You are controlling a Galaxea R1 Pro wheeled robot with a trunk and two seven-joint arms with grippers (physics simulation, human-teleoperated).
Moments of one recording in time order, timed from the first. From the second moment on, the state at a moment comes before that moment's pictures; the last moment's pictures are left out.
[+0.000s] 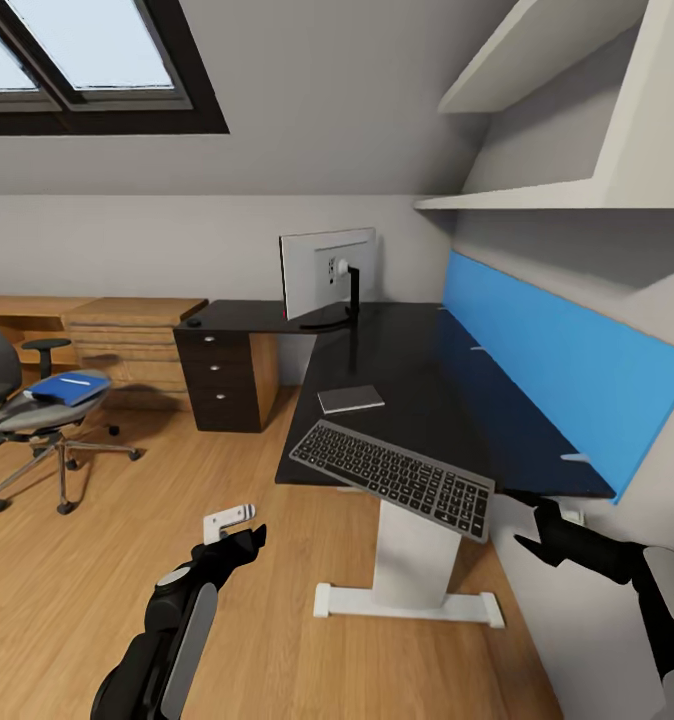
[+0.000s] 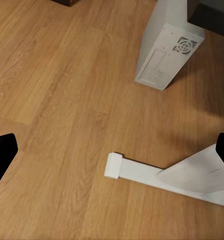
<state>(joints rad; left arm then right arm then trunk) -0.27 -0.15 0.02 -1.40 0.21 0.58 0.19 -0.52 -0.25 -0.49 -0.96 -1.21 1.03 -0.07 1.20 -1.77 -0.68</state>
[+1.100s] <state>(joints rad) -0.27 -0.15 0.01 -1.39 0.21 0.58 0.19 -0.52 -0.24 -0.40 -0.97 -1.21 1.03 -0.07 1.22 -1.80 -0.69</state>
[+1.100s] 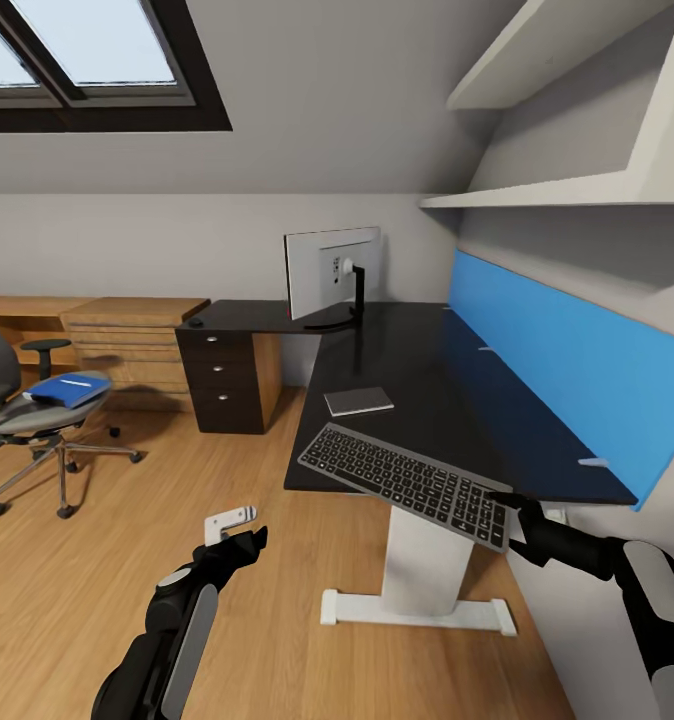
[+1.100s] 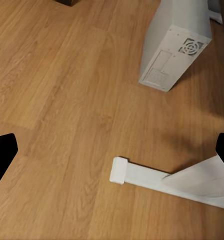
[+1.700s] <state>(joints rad) -0.27 -0.15 0.01 -1.39 0.21 0.58 0.19 -0.52 -0.25 -0.32 -0.98 -1.22 1.02 -0.07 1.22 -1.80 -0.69</state>
